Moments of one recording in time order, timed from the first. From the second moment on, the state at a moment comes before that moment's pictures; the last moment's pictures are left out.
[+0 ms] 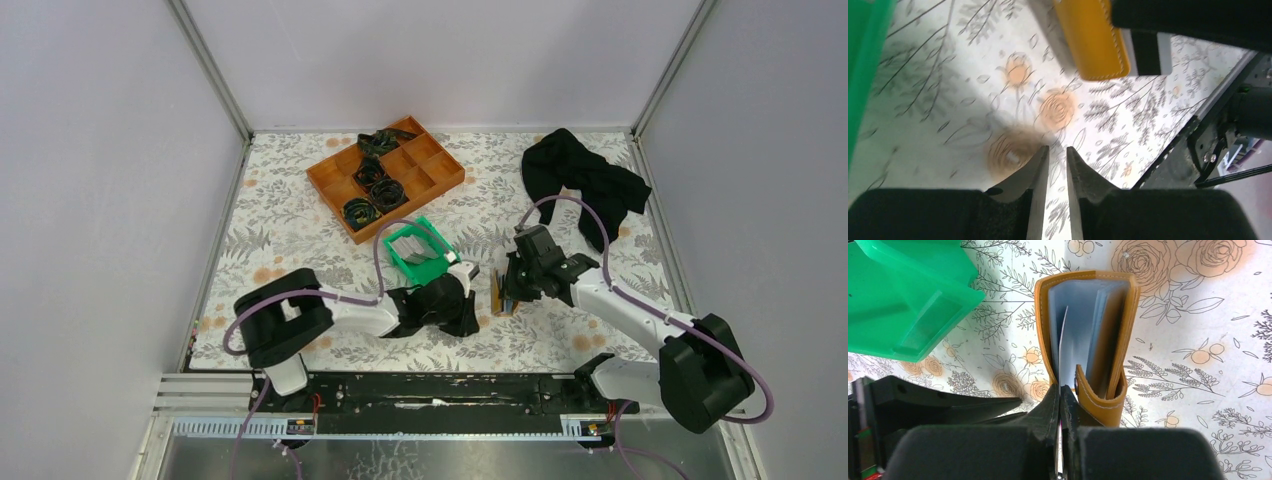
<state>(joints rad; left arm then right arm) -1.09 1.74 0.74 0.31 0.07 -0.73 0.54 1.21 0.66 -0.48 -0.08 0.62</state>
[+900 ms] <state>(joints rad) -1.05 1.72 0.95 0.14 -0.18 -0.86 0.58 1.26 0.68 -0.48 -0.03 0.63</state>
